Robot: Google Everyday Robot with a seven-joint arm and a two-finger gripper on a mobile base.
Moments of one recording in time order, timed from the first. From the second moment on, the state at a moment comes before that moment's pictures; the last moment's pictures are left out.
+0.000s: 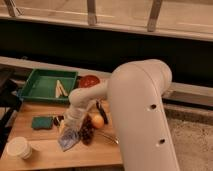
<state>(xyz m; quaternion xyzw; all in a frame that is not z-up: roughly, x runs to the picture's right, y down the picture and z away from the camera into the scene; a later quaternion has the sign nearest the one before) -0.202 0.226 0.794 -0.49 0.07 0.55 0.67</state>
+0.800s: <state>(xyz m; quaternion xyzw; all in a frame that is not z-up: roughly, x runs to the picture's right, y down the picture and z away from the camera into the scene) -0.193 0.221 0.804 -0.46 0.07 0.58 0.67</state>
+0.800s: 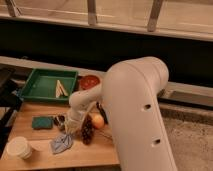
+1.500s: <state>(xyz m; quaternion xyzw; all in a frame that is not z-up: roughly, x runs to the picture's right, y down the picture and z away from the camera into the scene) -0.111 0.096 0.766 -0.36 -0.05 0.67 0.65</state>
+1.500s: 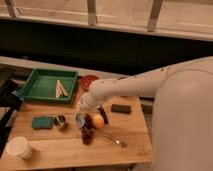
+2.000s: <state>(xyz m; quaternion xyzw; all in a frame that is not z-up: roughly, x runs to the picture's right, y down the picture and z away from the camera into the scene) -0.013 -0.005 0.781 -0.31 -0.11 0.73 0.60</state>
